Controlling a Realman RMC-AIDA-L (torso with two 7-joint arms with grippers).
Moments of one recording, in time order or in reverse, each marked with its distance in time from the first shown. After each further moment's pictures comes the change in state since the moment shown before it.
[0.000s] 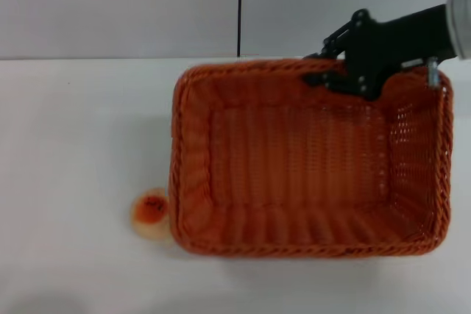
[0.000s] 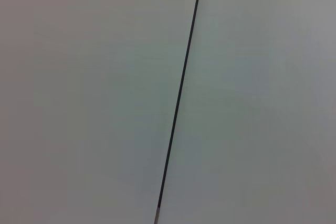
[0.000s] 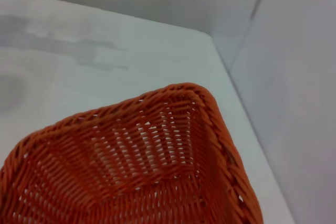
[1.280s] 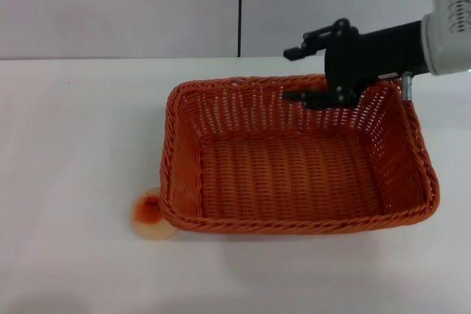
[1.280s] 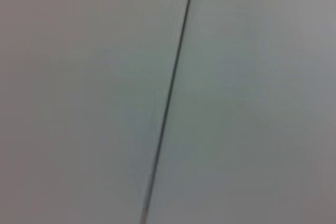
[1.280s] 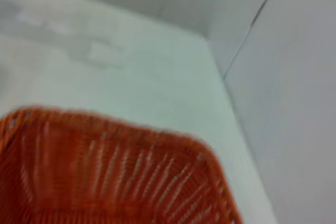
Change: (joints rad) left arm -0.015 0.001 0.015 -0.008 0.001 -0.002 -0.006; right arm -0.107 0.027 -0.185 -0.049 0.168 0.157 -0.040
